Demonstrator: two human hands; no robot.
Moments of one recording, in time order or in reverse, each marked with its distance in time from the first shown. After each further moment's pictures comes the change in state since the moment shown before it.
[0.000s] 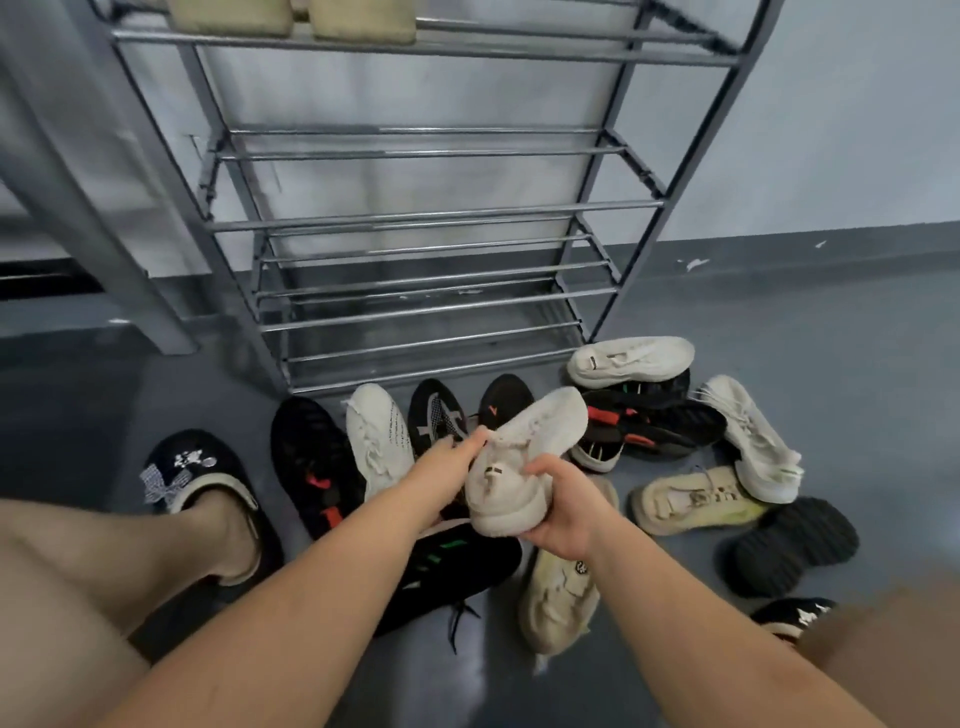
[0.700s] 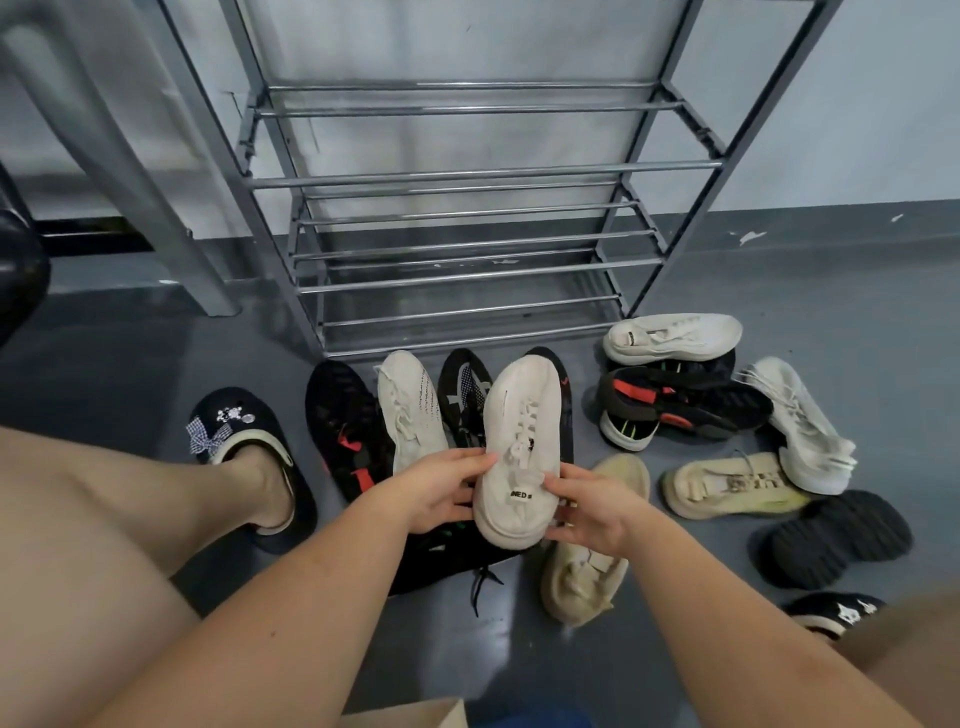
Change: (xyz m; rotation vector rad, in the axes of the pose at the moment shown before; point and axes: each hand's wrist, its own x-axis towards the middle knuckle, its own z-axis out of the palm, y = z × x) left_hand 0.007 -0.054 -0.023 -0.337 -0.291 -0.167; right_hand 0.020 0.017 -0.036 -0.407 0.082 0.000
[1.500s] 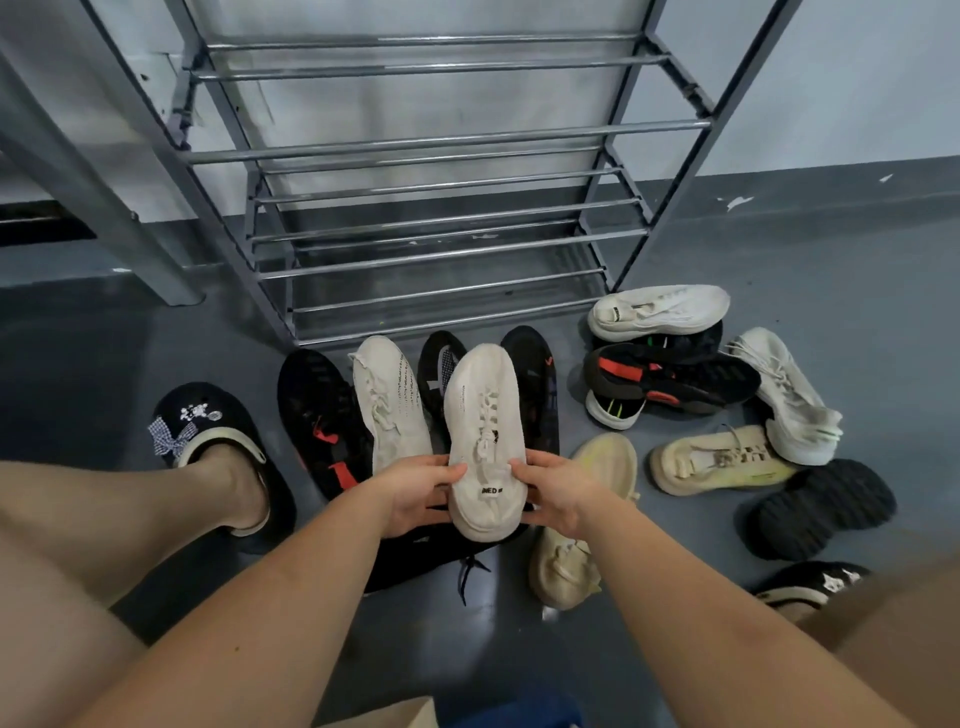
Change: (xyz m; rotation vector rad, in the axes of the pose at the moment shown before) left_hand 0.021 -0.014 -0.015 0.079 0.041 -0.101; right_hand 0.021 0.003 0.015 -0.024 0.063 -0.018
